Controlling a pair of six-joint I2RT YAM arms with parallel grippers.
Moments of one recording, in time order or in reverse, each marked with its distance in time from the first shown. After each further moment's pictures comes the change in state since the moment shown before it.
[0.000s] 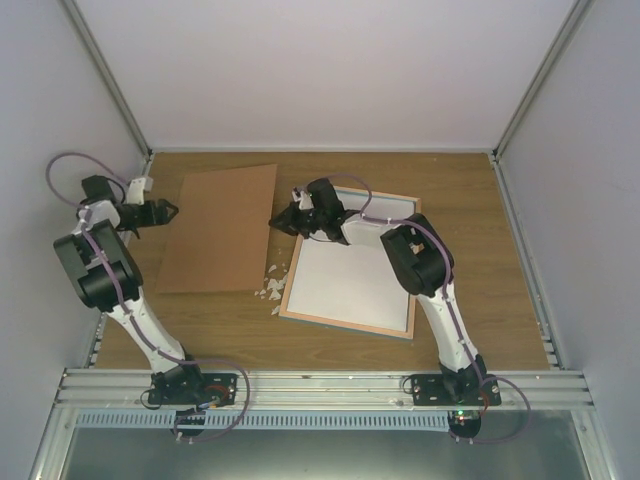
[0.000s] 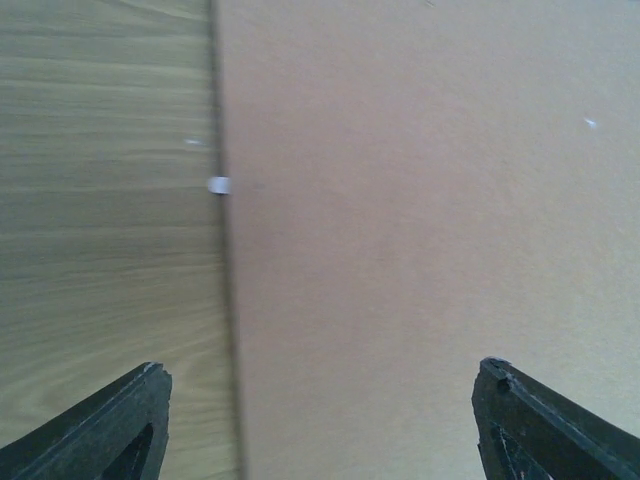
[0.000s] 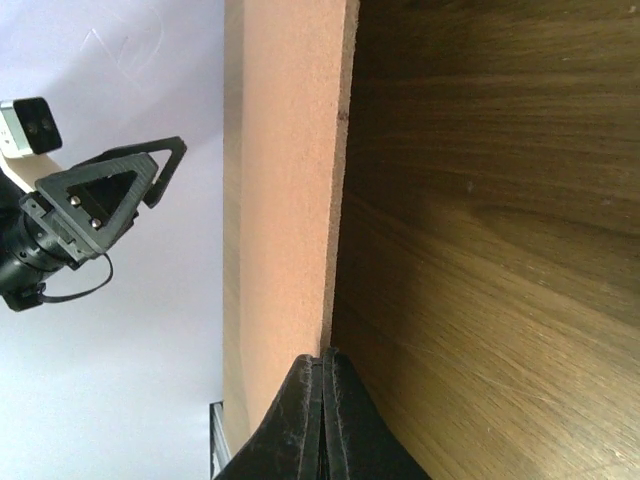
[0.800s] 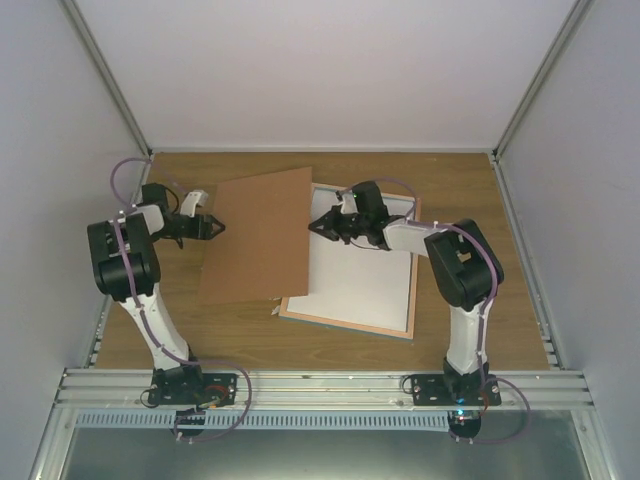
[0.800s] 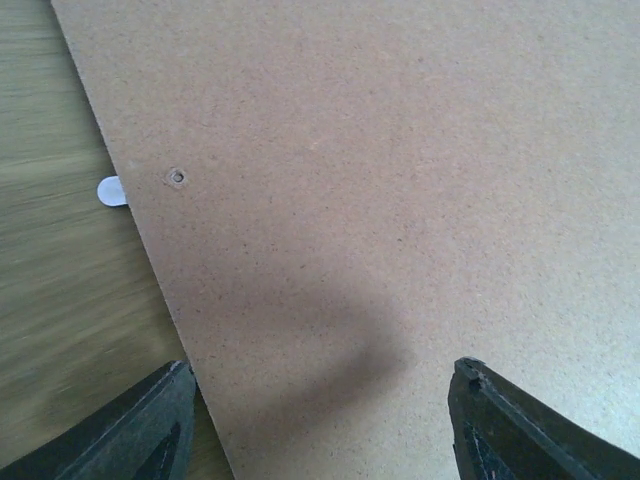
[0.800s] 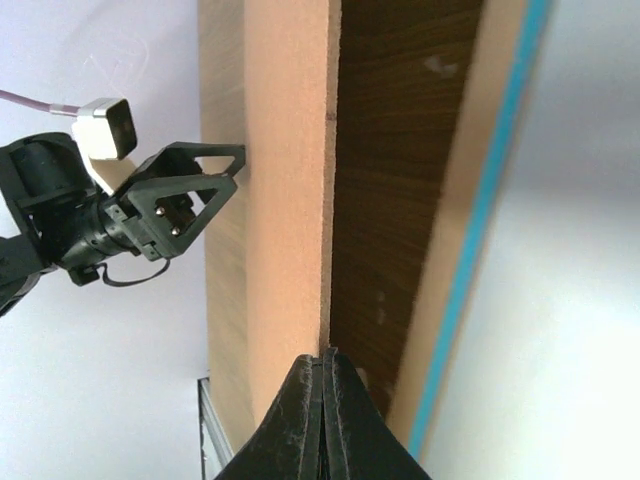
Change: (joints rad) left arm -0.212 0.032 -0.156 0.082 0.026 0.037; right arm -0.141 -0.313 -0.386 -0.018 -0.055 -0.090
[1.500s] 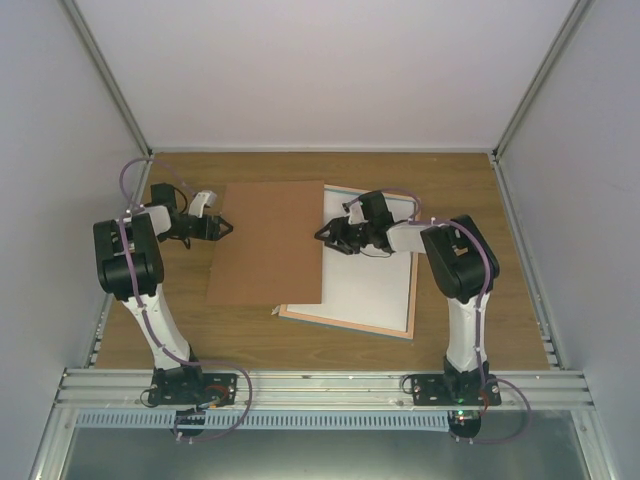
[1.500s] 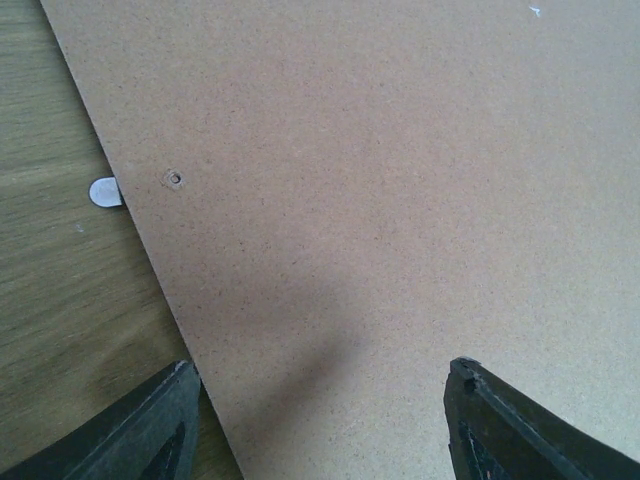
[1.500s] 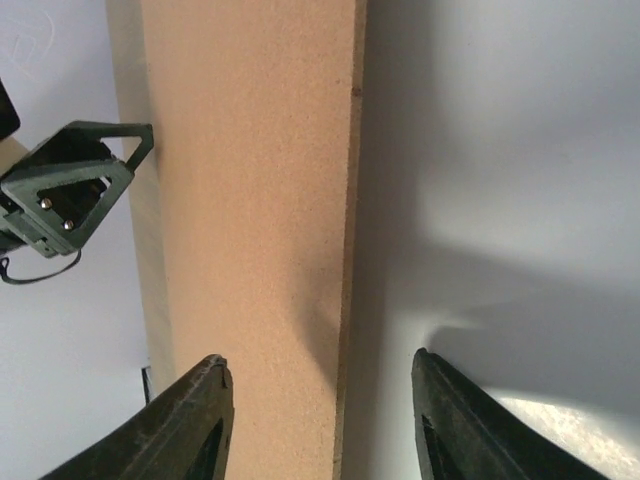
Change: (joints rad) left arm -0.062 -0.006 -0.031 0.042 0.032 -0.019; right arm -0.067 0.052 -0.059 -0.069 -0.018 -0.139
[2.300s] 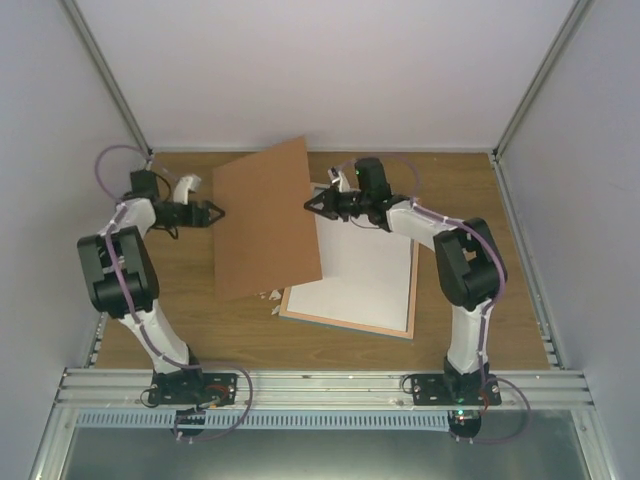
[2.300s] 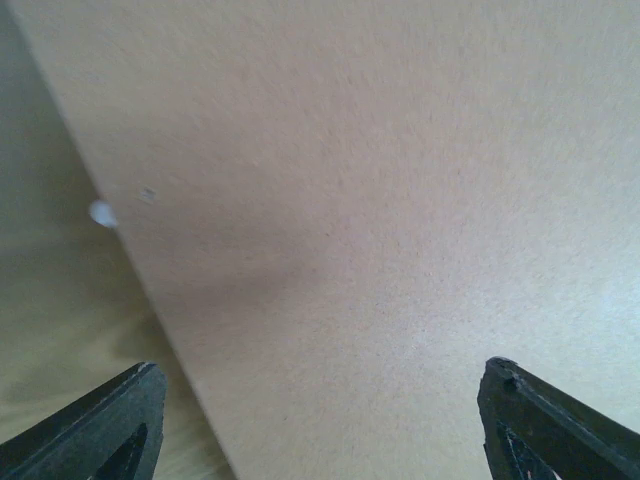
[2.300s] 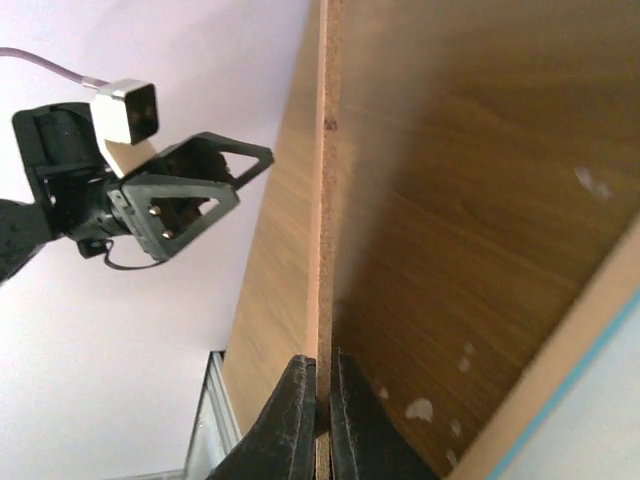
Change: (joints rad) left arm 0.045 -0.125 0.034 -0.145 0.061 -0.047; right arm 0.024 -0.059 0.204 -0.043 -0.095 -0.017
